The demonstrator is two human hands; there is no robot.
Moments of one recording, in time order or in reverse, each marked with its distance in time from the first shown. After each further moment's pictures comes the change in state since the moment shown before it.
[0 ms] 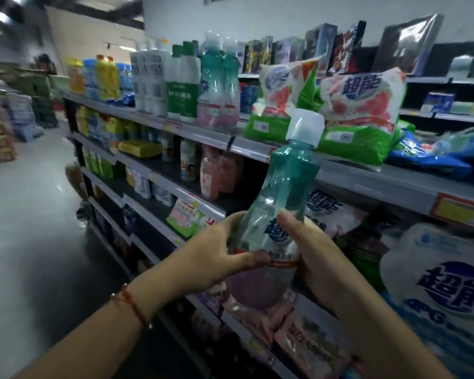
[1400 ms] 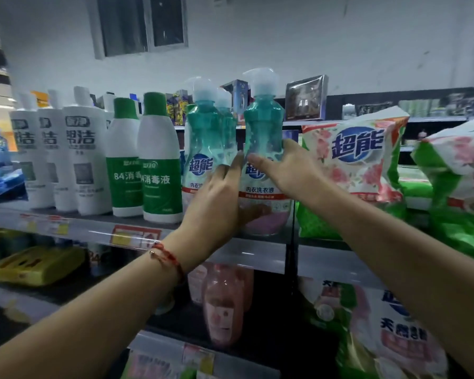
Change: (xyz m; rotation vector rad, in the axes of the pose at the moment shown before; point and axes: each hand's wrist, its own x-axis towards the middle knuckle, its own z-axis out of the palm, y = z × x) left_hand 0.372 -0.128 -0.244 0.509 0.343 0.513; right_hand 0.412 -0.134 0.050 -1.095 0.795 -0.342
